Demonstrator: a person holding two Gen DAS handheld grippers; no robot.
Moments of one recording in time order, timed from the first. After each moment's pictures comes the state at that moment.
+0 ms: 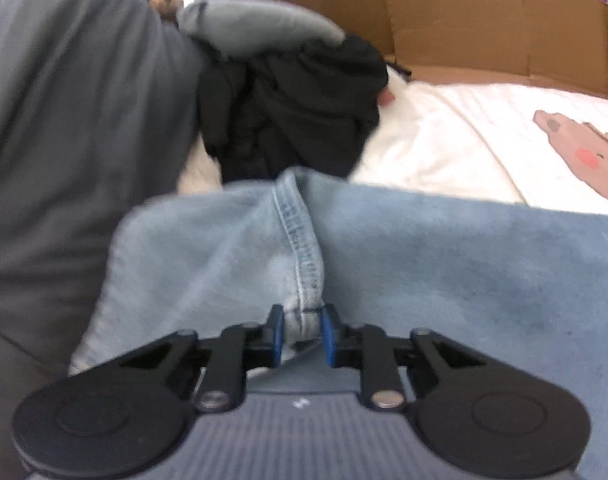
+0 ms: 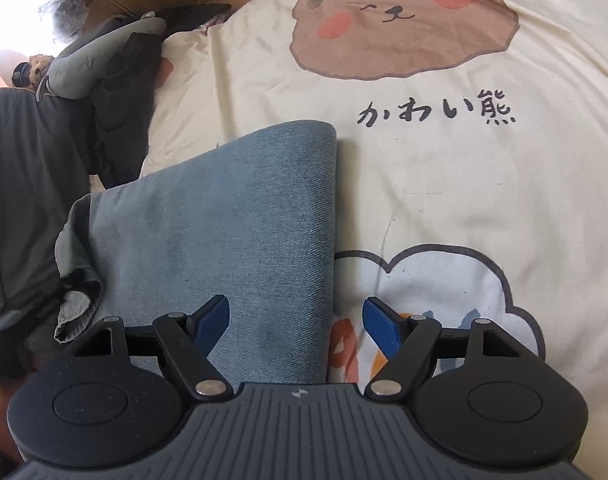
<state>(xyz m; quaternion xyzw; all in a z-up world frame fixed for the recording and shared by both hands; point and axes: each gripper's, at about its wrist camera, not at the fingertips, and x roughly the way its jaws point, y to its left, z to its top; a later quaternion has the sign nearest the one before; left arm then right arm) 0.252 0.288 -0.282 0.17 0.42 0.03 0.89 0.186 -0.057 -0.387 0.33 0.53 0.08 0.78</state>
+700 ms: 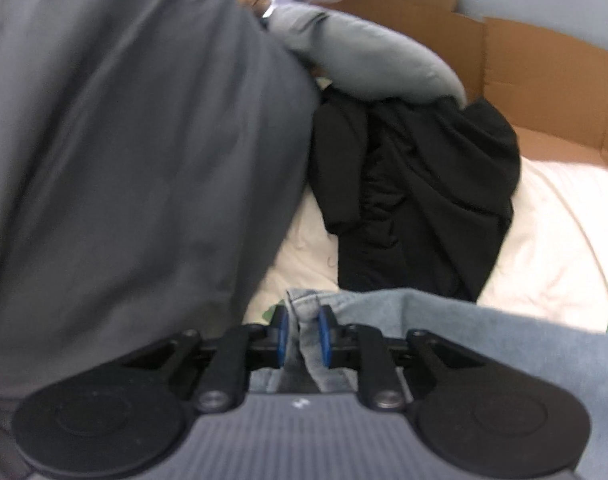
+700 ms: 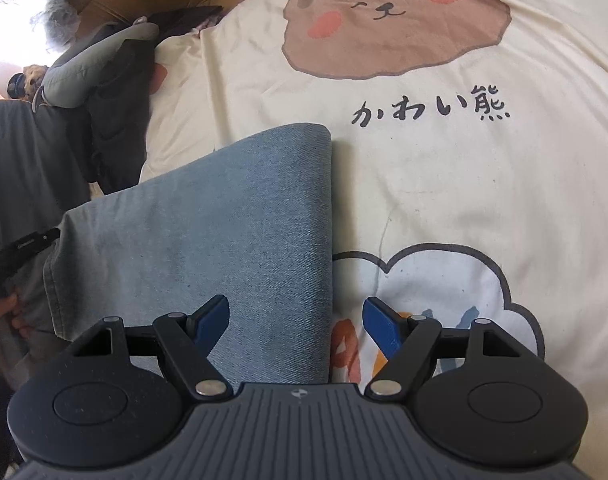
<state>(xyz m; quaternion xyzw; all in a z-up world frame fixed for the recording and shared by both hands) 0.364 0.397 -0.249 0.10 0.42 0.06 0.90 0.188 -0.061 -0.385 0.35 0.53 0.07 0.77</state>
